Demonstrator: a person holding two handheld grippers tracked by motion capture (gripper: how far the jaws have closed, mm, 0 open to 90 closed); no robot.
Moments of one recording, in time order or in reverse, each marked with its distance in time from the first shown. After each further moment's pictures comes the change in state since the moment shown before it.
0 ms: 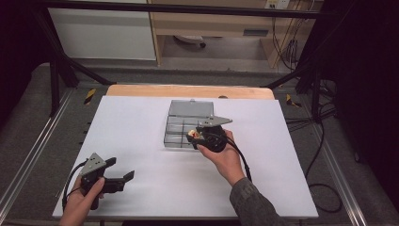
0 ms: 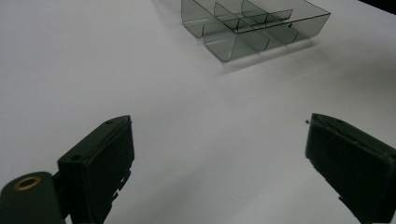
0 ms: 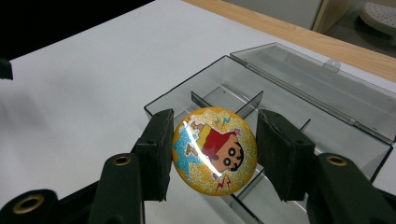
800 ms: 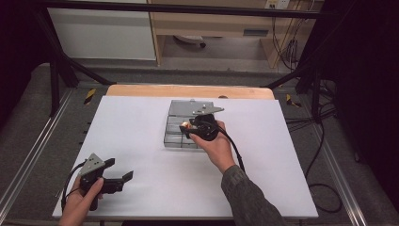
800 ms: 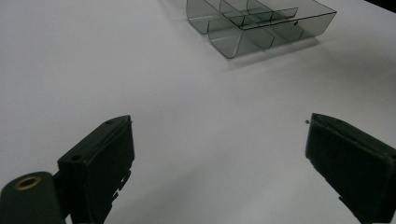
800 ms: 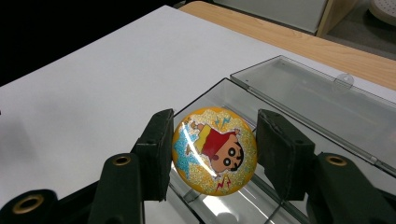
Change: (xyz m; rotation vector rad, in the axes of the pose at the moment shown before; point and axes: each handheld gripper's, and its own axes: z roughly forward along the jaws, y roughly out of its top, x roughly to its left) left arm 0.002 -0.003 0.000 0.003 0.007 -0.017; right arm -0.007 0.025 0.029 0.005 0.019 0.044
